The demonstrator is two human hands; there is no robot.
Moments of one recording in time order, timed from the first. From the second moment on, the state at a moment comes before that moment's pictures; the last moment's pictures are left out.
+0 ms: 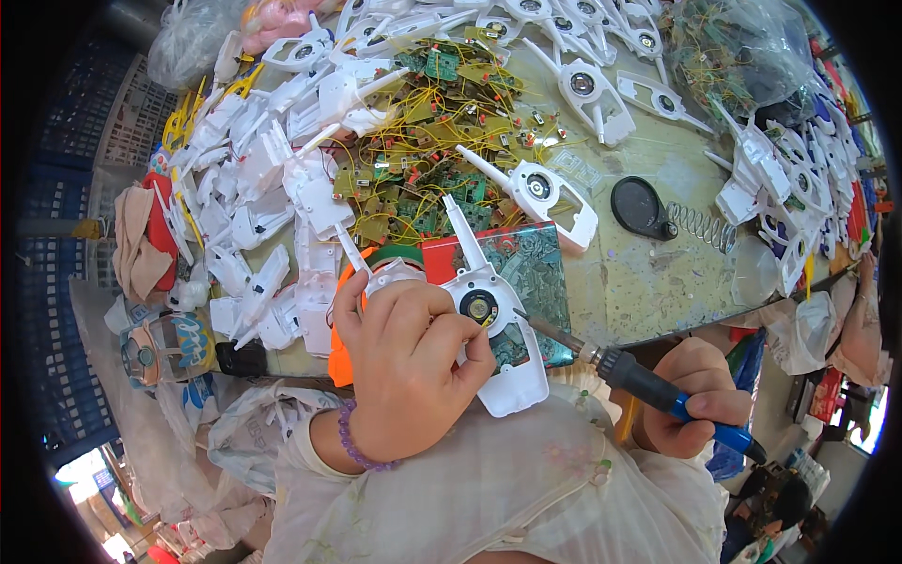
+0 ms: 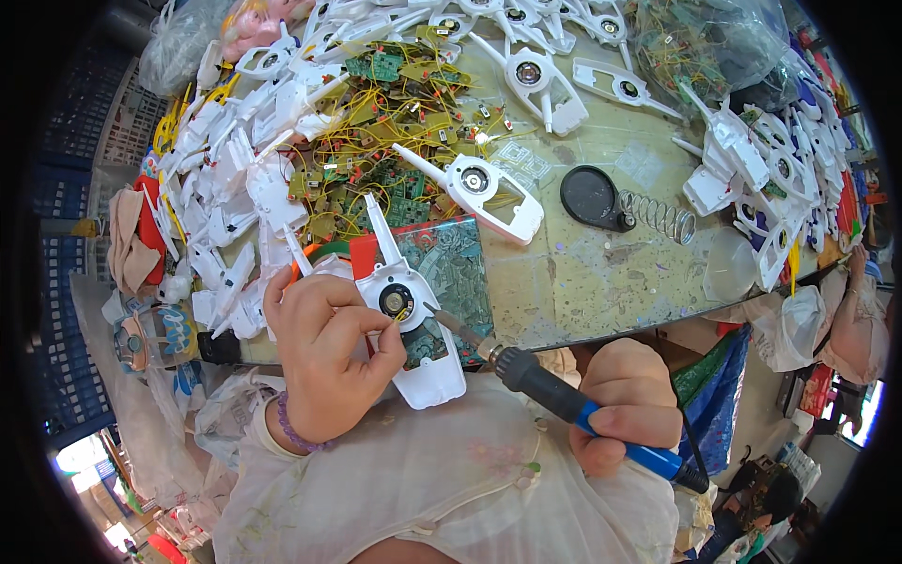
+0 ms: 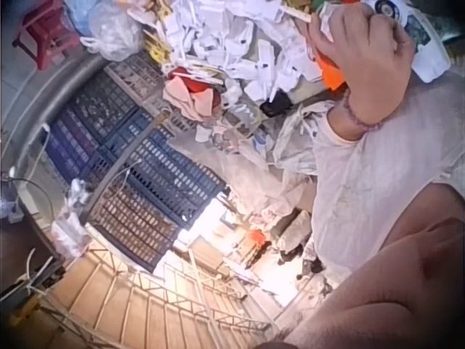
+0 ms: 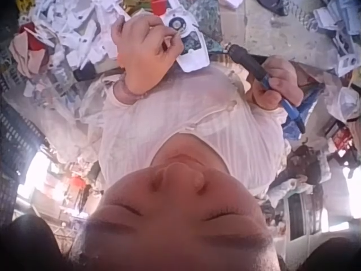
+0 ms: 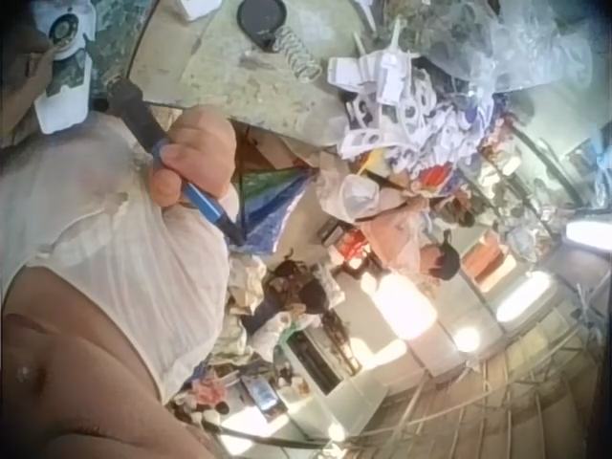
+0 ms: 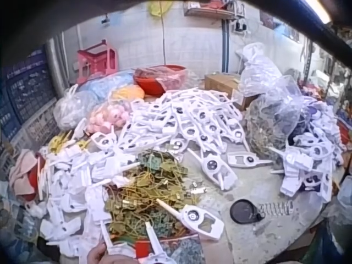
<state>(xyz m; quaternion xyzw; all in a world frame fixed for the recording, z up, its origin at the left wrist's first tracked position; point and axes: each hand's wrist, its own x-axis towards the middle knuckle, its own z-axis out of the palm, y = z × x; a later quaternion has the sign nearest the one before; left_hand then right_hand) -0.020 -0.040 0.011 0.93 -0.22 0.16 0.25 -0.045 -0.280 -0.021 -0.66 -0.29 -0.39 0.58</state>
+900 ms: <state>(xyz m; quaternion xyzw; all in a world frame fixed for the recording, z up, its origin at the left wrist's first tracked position) -0.021 -0.045 0.009 0.93 -0.20 0.16 0.25 -0.038 -0.274 -0.020 -0.66 -0.37 -0.34 0.56</state>
